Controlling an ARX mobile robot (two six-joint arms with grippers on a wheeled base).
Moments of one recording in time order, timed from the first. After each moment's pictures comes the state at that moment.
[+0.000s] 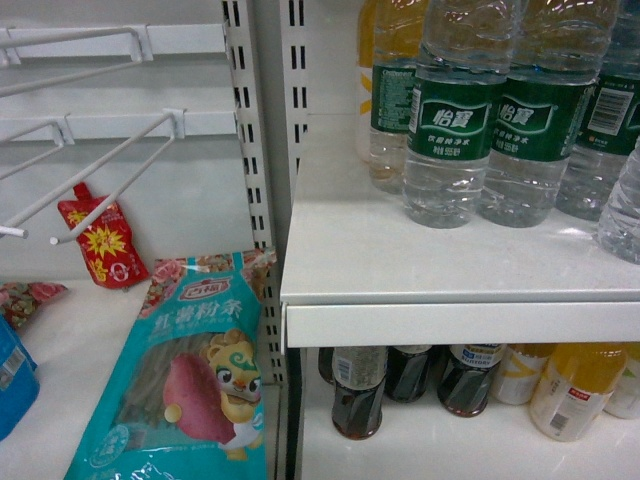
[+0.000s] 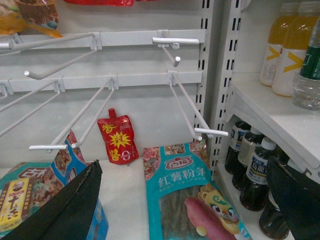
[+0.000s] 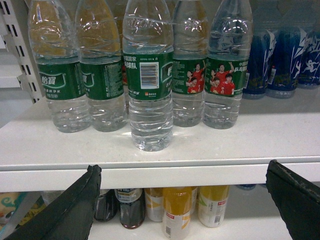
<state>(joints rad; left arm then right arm) 0.00 0.01 0.01 0.00 0.00 0.00 0.00 0.00 0.01 0.00 0.00 0.00</state>
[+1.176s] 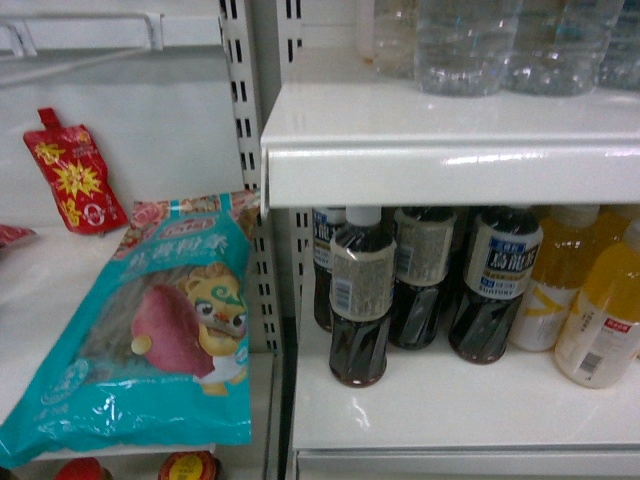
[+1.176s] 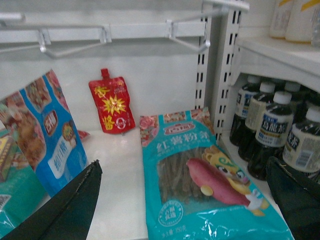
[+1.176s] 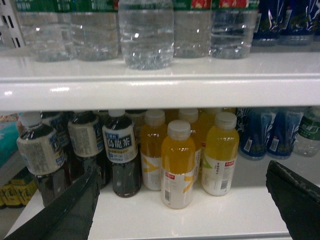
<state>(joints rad) 0.00 0.01 0.01 0.00 0.00 0.00 0.00 0.00 0.01 0.00 0.00 0.00</state>
